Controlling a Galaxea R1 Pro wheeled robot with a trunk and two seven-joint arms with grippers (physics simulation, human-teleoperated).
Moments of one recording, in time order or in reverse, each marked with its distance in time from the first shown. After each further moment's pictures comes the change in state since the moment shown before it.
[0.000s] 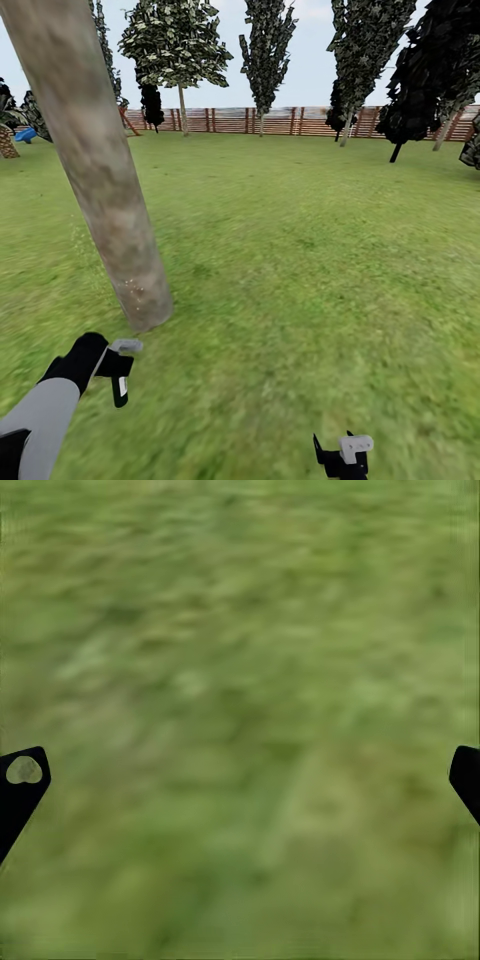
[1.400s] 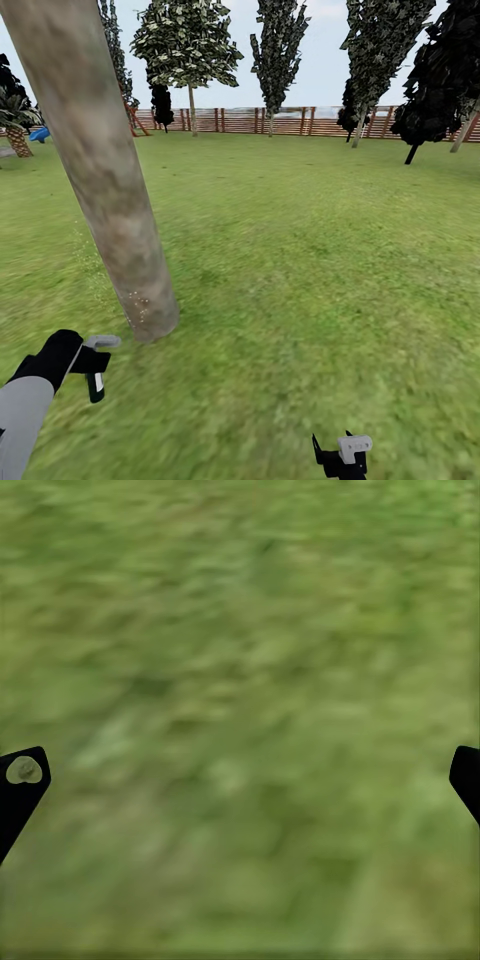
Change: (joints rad) left arm -0.012 0.105 0.003 -0.003 0.014 -0.019 -0.013; right arm 0.000 0.004 0.000 0.000 0.000 0.000 0.000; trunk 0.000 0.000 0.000
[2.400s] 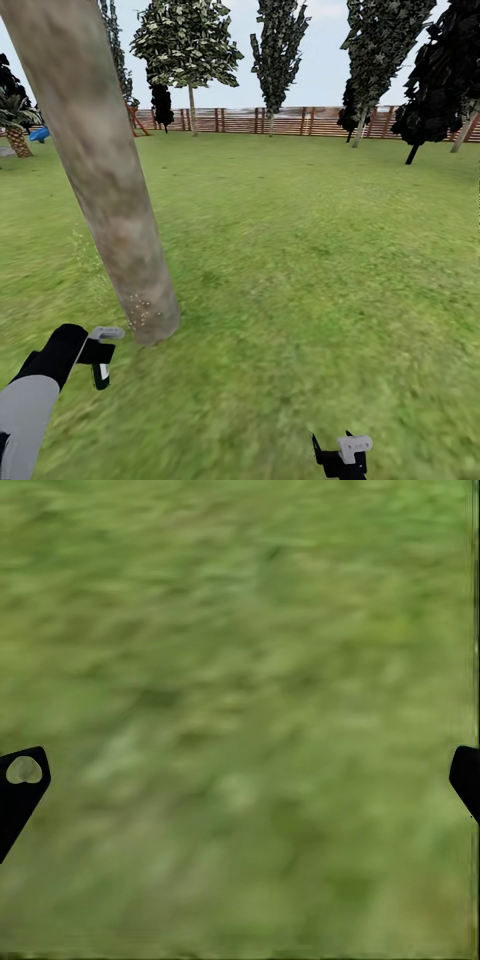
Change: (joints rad) left arm 0.012 -0.028 -0.004 -0.093 -0.005 0.001 0.003; right arm 0.000 0.000 0.000 0.000 0.000 0.001 0.000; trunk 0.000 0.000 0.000
